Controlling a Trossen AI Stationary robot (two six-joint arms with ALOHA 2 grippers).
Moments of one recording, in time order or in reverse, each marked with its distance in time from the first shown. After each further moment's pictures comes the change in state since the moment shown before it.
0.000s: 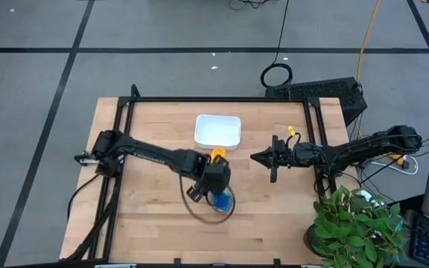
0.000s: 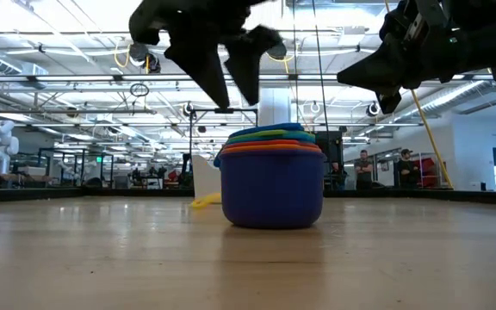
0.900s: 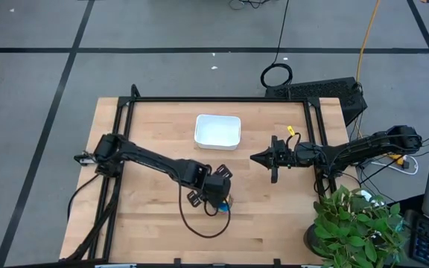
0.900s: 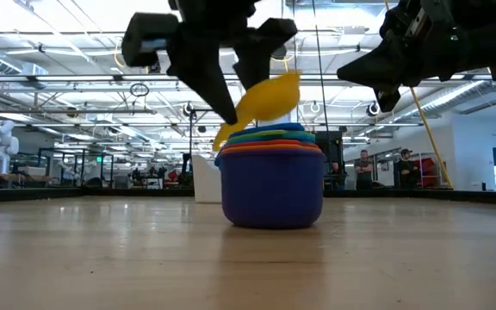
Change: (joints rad) left arm -0.060 0.032 -0.053 0.114 -0.058 0.147; right arm 0.000 0.000 0.000 0.016 -0.023 0.001
